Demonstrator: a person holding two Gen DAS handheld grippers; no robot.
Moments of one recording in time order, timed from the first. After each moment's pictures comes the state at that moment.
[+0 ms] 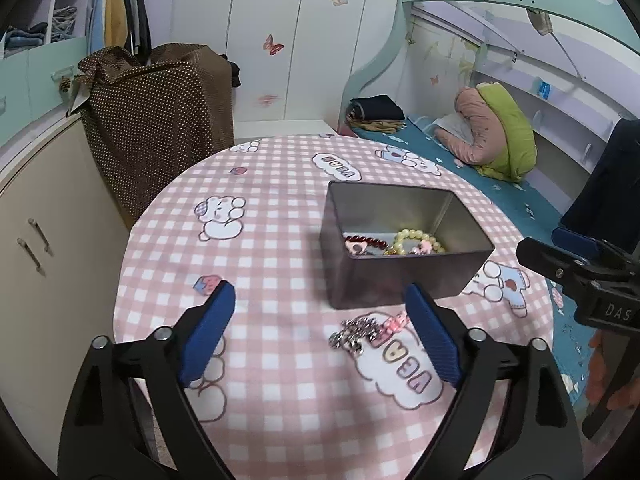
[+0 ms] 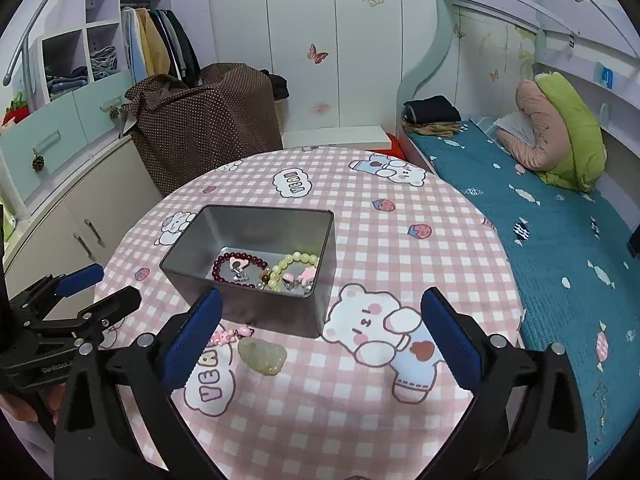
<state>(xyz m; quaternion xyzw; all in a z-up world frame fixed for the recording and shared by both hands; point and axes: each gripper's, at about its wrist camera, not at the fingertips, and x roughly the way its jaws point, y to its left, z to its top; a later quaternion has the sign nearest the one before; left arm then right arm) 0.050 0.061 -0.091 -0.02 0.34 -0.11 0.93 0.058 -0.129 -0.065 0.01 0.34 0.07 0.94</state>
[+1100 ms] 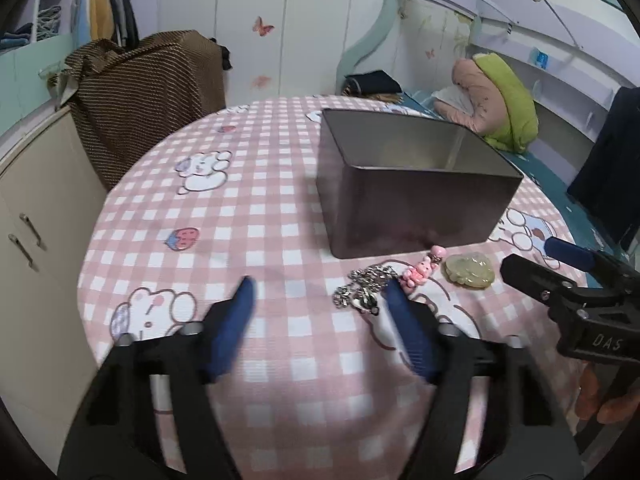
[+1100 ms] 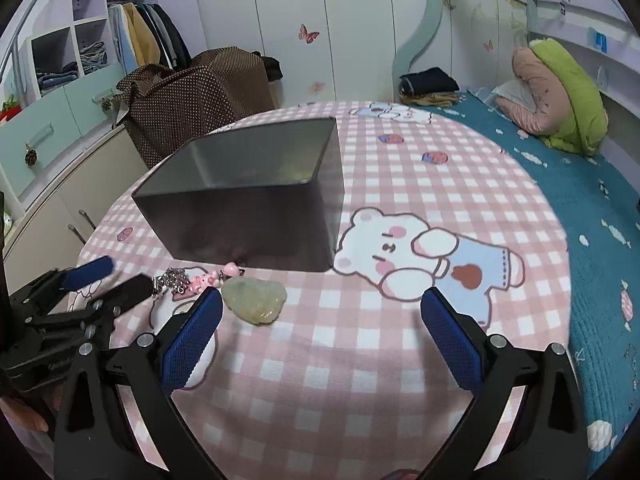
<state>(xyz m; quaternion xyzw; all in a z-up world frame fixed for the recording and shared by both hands) 0.058 0.047 -0.148 0.01 0.37 -0.12 0.92 0.050 -0.123 -0.137 0.05 0.37 0.07 0.93</state>
